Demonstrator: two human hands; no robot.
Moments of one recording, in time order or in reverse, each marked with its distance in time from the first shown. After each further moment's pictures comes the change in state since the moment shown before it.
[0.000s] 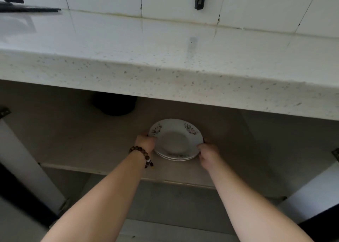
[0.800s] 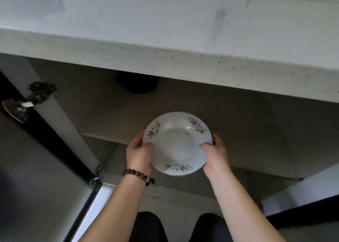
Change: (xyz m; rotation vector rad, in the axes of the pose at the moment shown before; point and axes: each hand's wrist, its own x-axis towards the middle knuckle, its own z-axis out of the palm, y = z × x) left_hand -0.107 -0.058 -0.064 -0.664 0.277 -0.082; right_hand -0.133 0.022 0.006 0.099 -0.113 0.036
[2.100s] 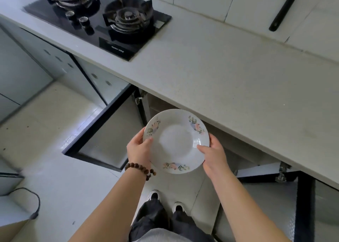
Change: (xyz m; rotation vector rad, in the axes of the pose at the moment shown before) left_hand -0.312 0.314 -0.073 0.116 0.279 -0.069; right_hand -0.326 -0.237 0.050 -0.267 -0.380 0.235
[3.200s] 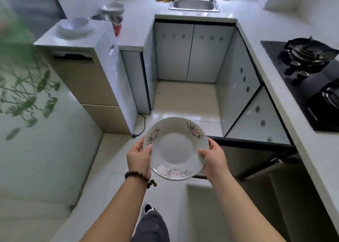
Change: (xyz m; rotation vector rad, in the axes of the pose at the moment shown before) left_hand -0.123 -0.009 -0.286 -0.753 1.029 0.208; right_hand -0.131 0.088 0.296 -0.585 -0.943 0.128
